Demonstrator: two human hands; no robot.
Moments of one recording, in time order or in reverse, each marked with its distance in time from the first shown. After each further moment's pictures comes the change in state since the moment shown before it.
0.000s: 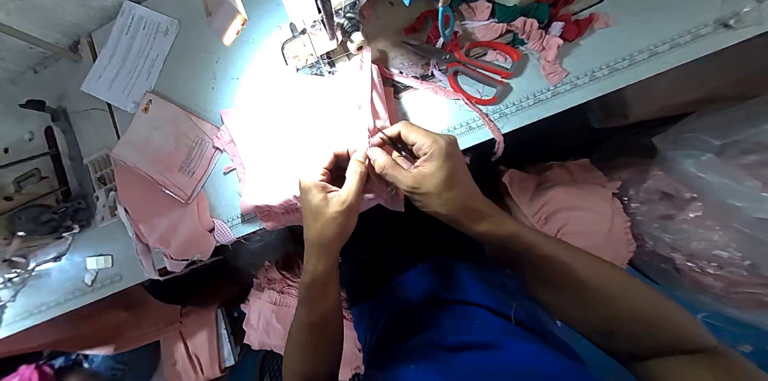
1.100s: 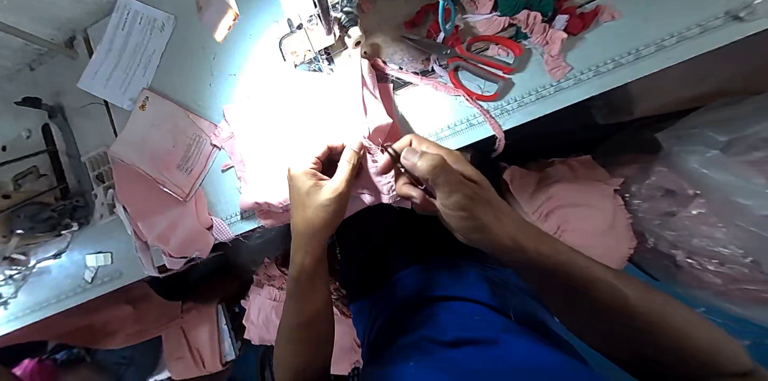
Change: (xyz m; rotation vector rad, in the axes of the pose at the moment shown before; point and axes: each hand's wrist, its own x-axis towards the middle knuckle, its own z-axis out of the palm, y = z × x) left_hand 0.011 0.006 -0.011 0.170 -0.042 -0.052; right_hand -0.020 -0.020 -0.020 0.570 -0.264 0.281
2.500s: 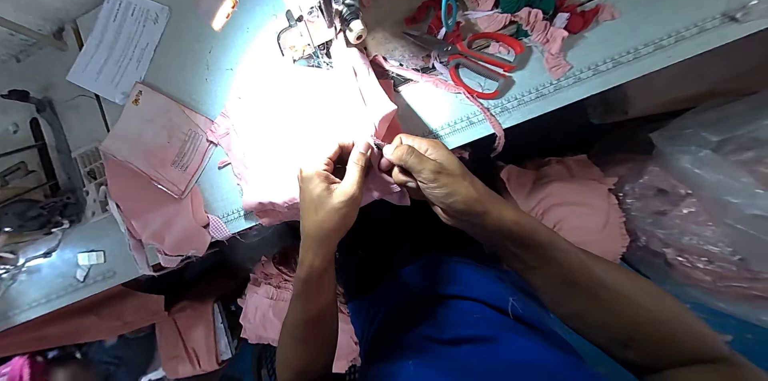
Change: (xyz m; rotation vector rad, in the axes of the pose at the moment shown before) left_hand -0.006 -0.002 0.010 -0.014 -0.016 0.033; right_hand 0.017 0.022 -0.001 0.149 0.052 0.160
